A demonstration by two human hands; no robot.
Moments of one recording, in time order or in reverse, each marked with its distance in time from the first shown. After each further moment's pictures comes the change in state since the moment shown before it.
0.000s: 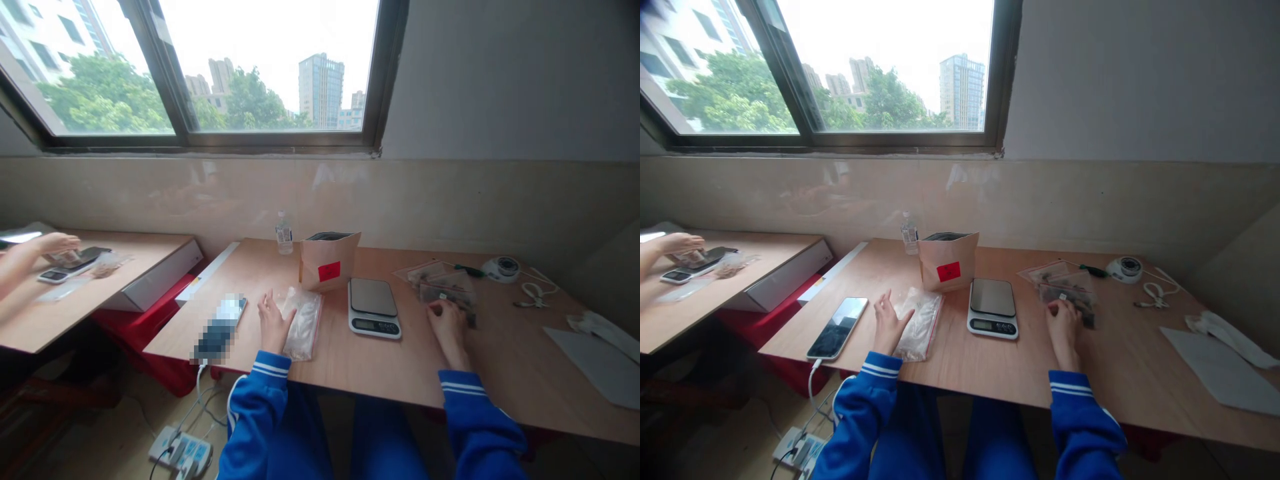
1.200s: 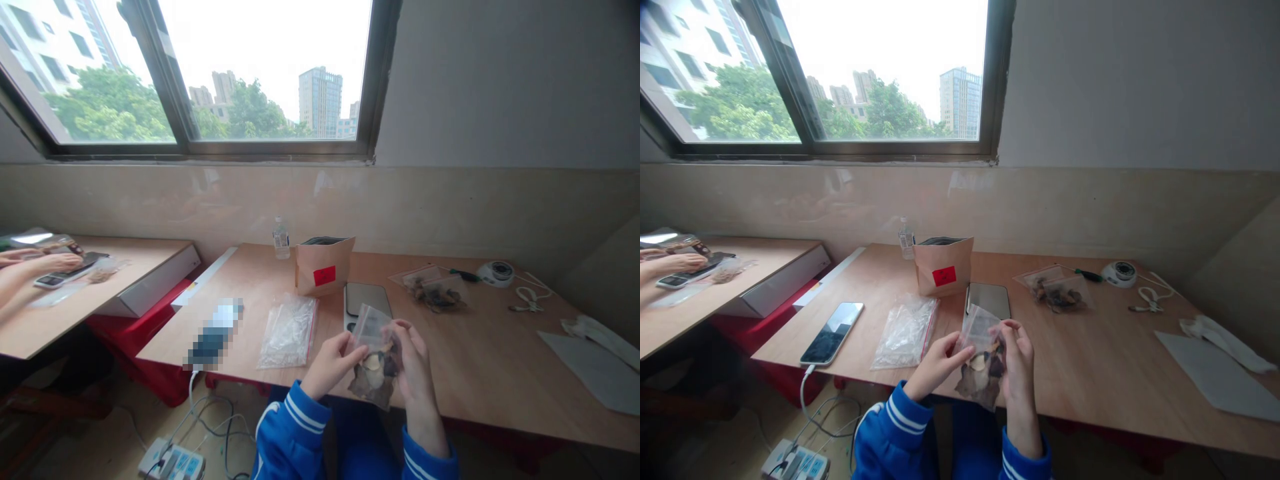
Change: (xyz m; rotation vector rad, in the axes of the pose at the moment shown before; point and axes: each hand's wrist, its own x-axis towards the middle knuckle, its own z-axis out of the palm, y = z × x) left_hand -0.078 0.115 0.004 -0.722 -0.769 0.090; right_hand -0.088 -0.148 -0.062 1.286 -0.229 0.671
